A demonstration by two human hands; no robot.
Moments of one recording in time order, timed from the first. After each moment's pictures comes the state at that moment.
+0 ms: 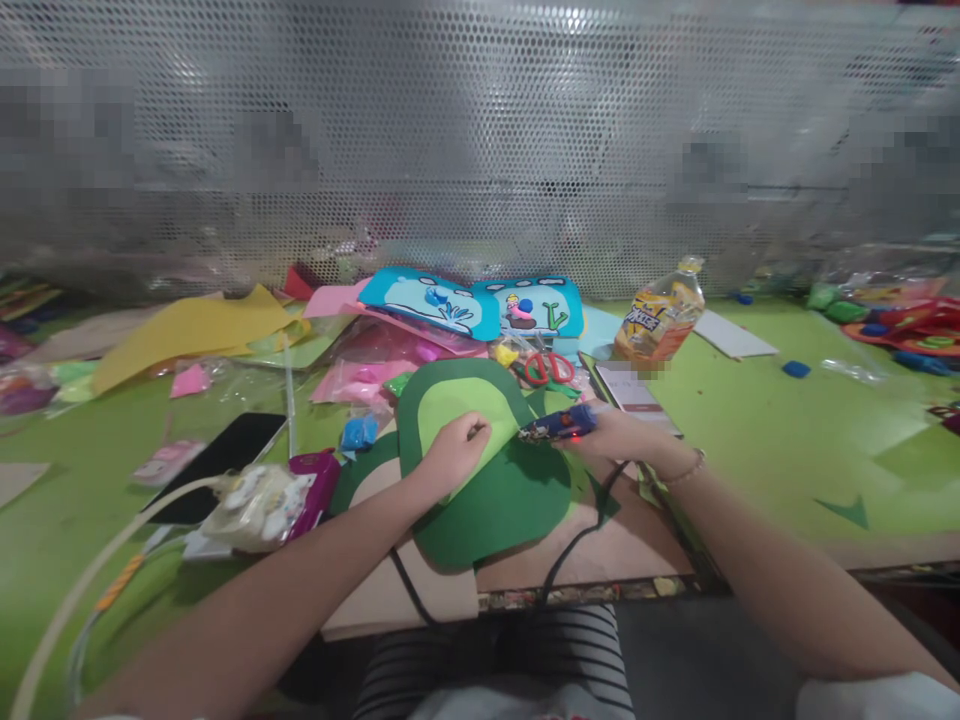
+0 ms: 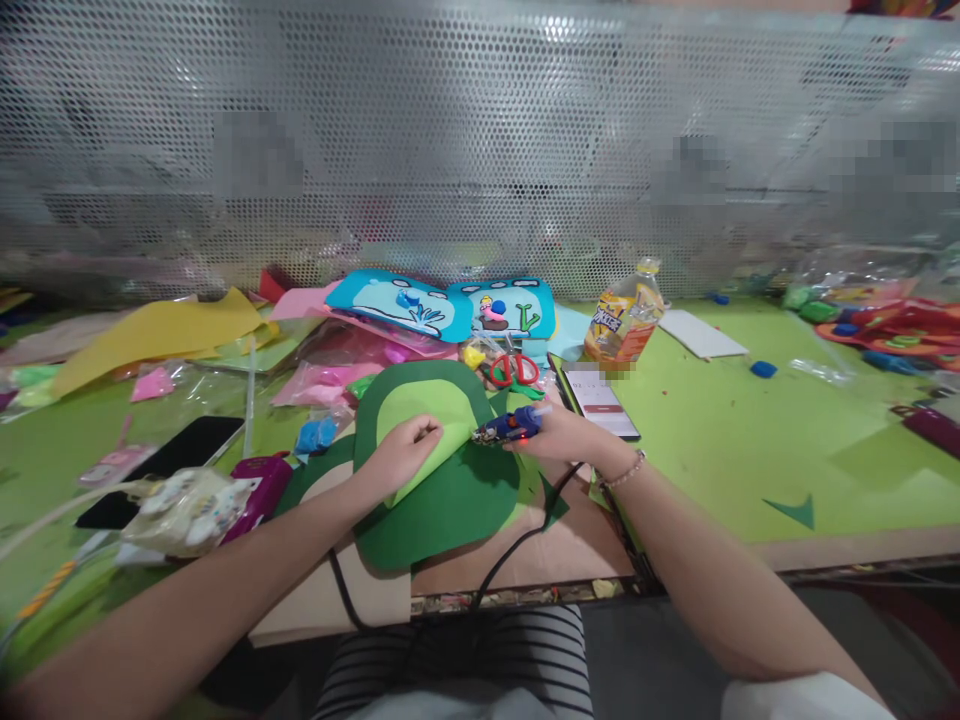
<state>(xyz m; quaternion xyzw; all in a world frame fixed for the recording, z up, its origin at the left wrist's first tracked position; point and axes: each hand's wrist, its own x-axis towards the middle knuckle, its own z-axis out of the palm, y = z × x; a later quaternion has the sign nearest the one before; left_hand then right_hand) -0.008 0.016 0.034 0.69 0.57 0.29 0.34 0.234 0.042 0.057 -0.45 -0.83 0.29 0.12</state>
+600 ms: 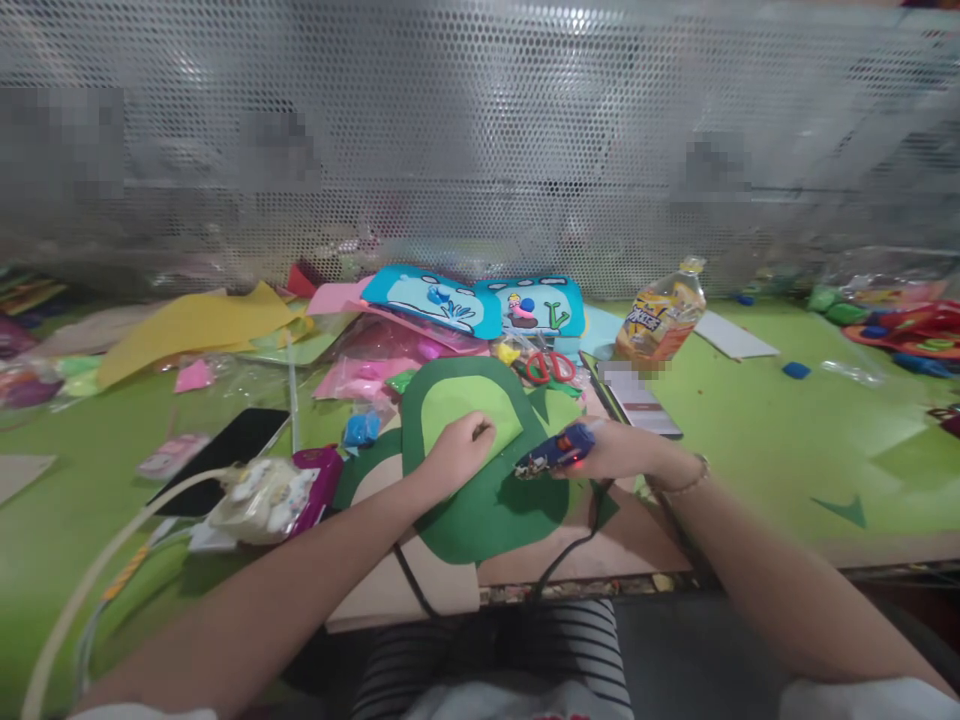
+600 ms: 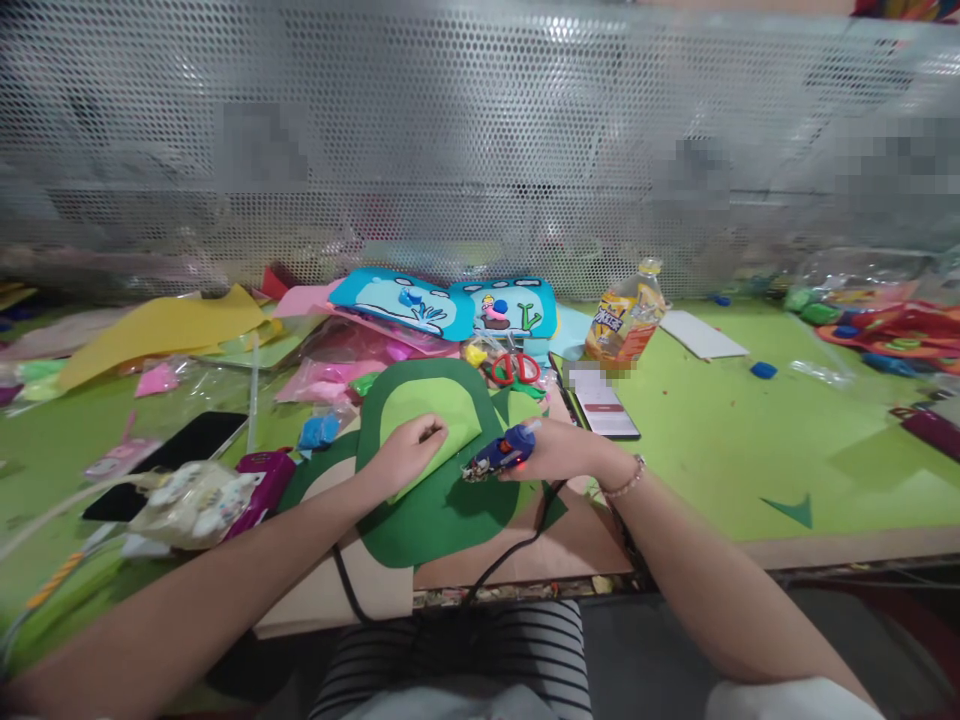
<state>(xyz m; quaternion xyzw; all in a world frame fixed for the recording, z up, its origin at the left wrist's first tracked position) -0.008 0.015 0.030 0.71 0.54 0.30 0.34 0.223 0.025 0.065 -0.40 -0.86 0.31 0.04</state>
